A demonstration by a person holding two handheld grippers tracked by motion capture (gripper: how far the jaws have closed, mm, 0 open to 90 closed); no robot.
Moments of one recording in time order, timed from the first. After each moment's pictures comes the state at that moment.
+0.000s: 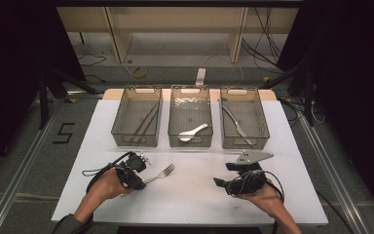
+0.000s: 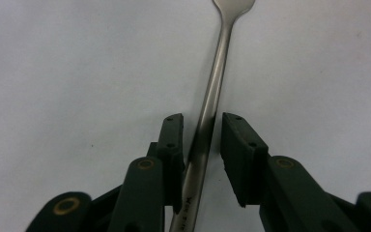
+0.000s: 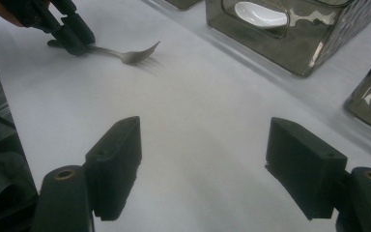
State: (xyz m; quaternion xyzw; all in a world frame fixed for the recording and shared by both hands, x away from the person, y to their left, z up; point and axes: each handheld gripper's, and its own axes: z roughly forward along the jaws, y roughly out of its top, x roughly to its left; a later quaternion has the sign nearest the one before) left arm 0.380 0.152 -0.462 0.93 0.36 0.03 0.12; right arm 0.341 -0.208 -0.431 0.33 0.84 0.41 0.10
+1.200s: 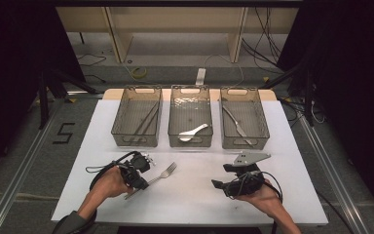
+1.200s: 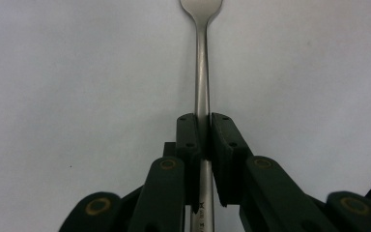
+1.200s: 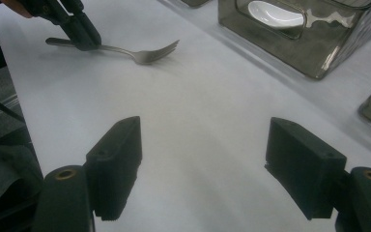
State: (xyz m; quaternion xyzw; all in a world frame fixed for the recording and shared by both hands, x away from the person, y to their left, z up) left arm 0.379 0.140 -0.453 0.94 0.32 0.00 0.13; right arm 0.338 -0.203 -0.430 0.32 0.85 0.41 0.09
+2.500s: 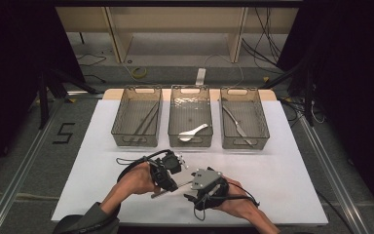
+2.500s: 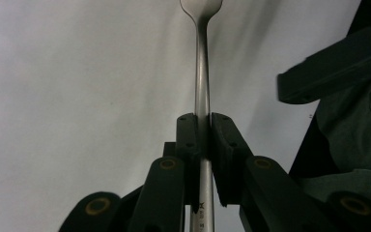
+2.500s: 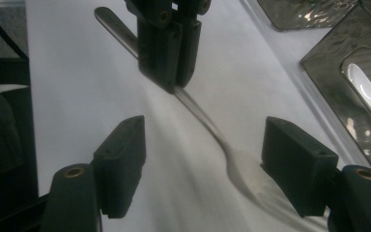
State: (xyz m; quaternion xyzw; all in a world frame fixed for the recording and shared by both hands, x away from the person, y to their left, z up) left arm 0.369 0.055 -0.420 0.96 0.21 -0.03 0.16; right arm 0.317 -0.113 -0.444 0.13 0.91 0.34 0.17
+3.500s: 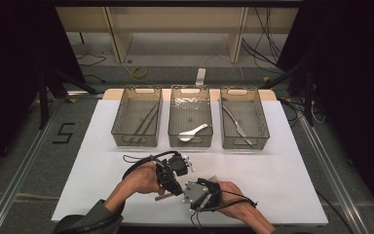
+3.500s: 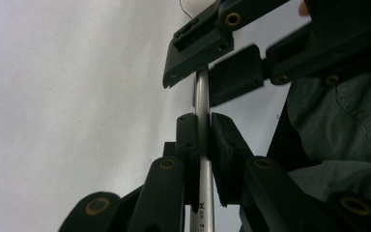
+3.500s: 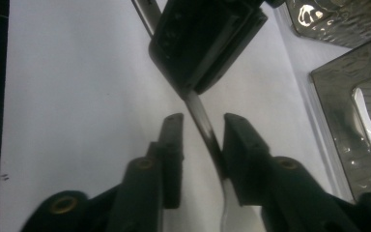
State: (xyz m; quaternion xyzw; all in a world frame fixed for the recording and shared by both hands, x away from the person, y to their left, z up) left arm 0.367 0.042 -0.415 0.97 0.17 -0.07 0.14; right arm 0.308 -0.097 -0.461 0.02 0.93 0.27 0.24
